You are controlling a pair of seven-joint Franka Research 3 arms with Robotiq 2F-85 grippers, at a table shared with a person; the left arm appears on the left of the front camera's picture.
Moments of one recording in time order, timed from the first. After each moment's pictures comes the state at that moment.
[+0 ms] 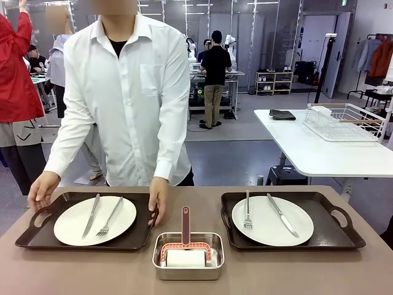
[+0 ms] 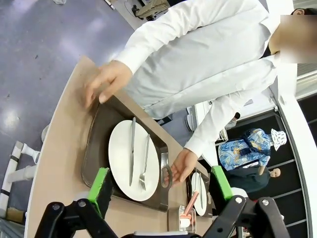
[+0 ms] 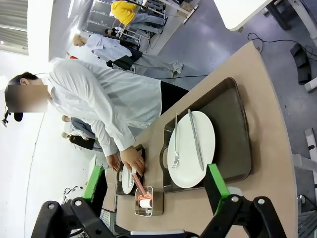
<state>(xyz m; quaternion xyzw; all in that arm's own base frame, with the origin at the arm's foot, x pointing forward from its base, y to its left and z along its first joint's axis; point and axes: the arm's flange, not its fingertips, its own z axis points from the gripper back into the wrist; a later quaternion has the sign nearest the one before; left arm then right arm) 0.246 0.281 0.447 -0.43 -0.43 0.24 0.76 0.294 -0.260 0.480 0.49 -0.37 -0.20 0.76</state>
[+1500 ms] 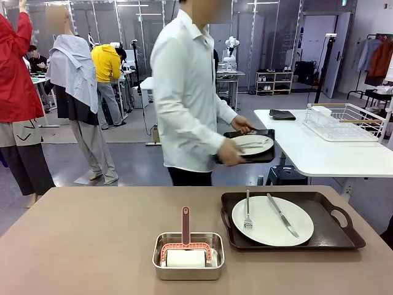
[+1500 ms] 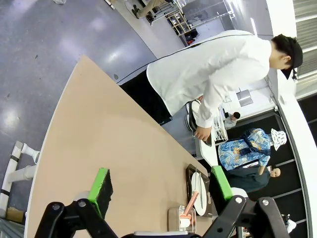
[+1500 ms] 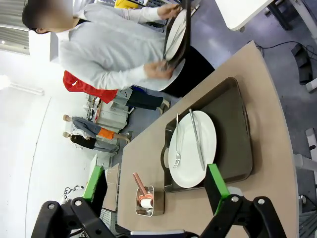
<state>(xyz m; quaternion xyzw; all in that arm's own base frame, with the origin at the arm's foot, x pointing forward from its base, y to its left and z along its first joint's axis) 0.246 0.281 0.447 -0.43 -0.43 0.24 0.76 0.294 -0.260 0.480 0.50 -0.37 -0.20 0.76</state>
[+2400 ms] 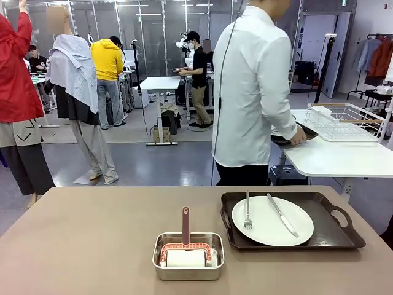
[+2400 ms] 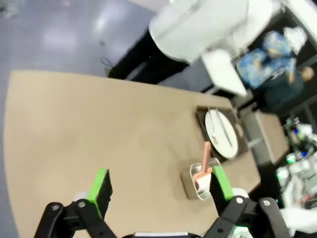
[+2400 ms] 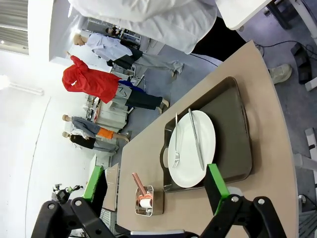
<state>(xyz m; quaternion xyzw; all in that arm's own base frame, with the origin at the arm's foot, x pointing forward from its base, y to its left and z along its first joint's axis) 0.330 0.139 0.541 -0.34 -0.39 -0.02 0.85 0.295 -0.260 0.479 0.49 -0.37 -0.20 0.76</state>
